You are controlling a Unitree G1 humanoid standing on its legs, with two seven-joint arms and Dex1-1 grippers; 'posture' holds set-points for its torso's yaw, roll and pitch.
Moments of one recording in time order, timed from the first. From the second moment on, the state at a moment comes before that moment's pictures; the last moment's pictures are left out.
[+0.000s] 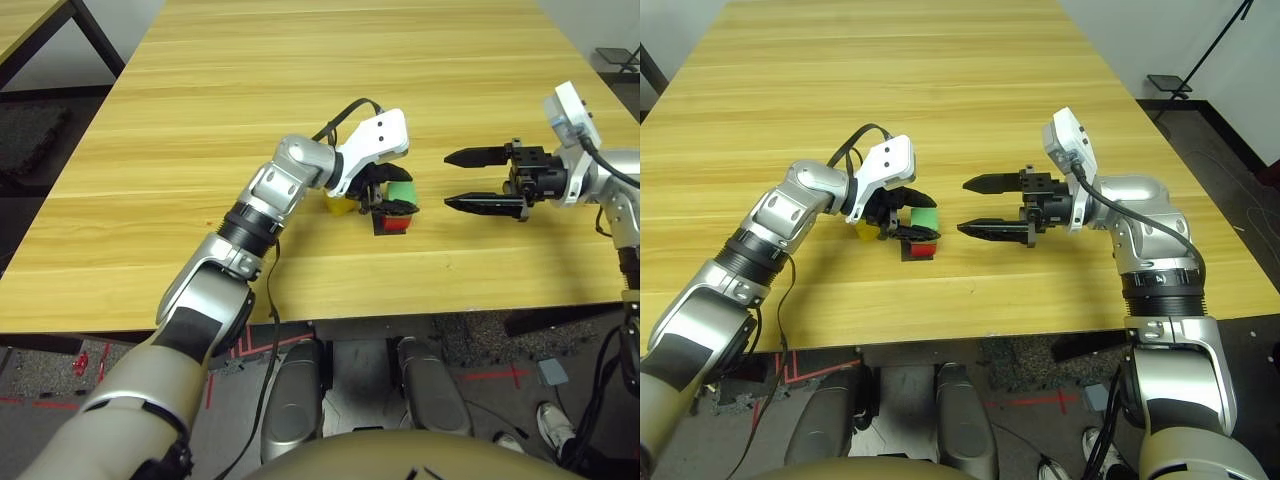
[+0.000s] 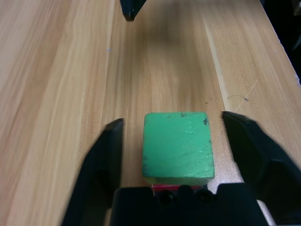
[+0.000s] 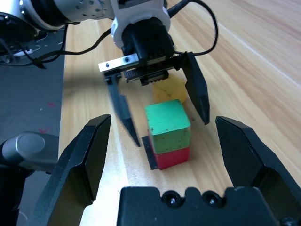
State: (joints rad) left arm -0.93 0.30 -0.39 0.40 -0.12 0.42 -1.13; right arm -0.67 -0.70 -0.01 0.28 0.43 0.42 1.47
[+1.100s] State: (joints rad) left arm -0.65 0.47 -0.23 0.10 -0.15 0.64 -0.87; right arm -0.80 -0.68 0.00 0.45 0.41 0.36 1.51
